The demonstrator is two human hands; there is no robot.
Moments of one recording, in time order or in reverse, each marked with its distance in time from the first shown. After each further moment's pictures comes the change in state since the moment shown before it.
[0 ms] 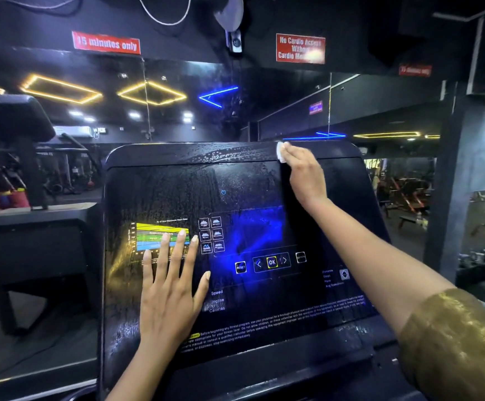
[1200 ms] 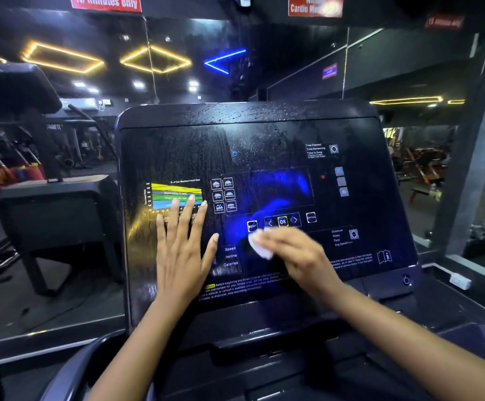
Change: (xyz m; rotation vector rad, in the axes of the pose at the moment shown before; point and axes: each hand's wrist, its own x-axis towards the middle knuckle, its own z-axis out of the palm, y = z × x) left_hand -0.009 -0.005 -0.007 -0.148 0.002 -0.008; right_hand -0.203 -0.065 -0.029 0.436 -0.084 -0.396
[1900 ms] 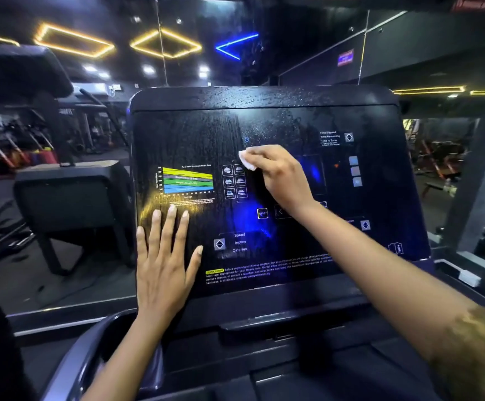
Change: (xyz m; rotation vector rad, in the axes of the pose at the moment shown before) left_hand -0.048 -0.030 -0.012 0.160 -0.008 -0.050; right_hand 0.118 0.027 0.023 -0.181 0.056 0.081
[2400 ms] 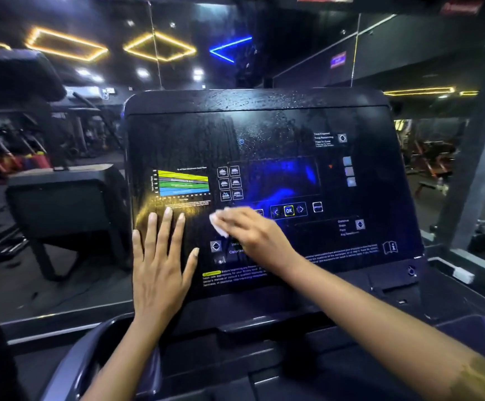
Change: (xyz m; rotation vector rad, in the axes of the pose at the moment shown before) left_hand 0.000 -0.001 0.000 -0.007 -0.019 -0.002; right_hand -0.075 -0.051 0.017 0.043 -0.130 -0.203
